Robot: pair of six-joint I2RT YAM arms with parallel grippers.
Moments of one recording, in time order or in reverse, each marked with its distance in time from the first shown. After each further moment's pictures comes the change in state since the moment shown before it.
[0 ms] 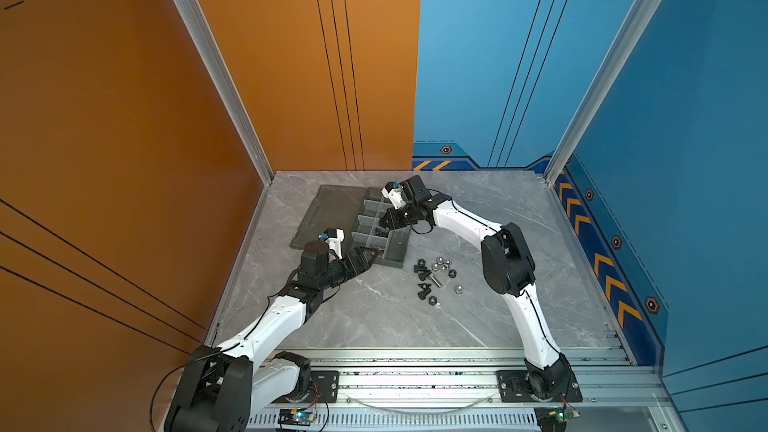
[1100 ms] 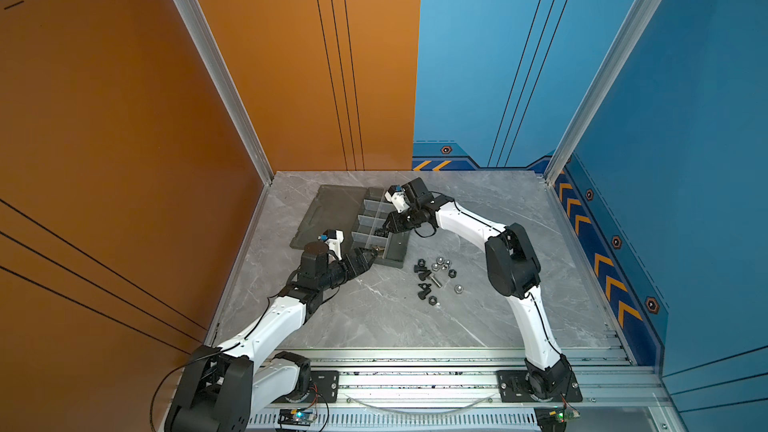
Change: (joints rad) left arm 0.005 0.000 -0.007 -0.003 0.000 0.000; right arm -0.003 -0.095 -0.111 -0.034 0.037 -0.013
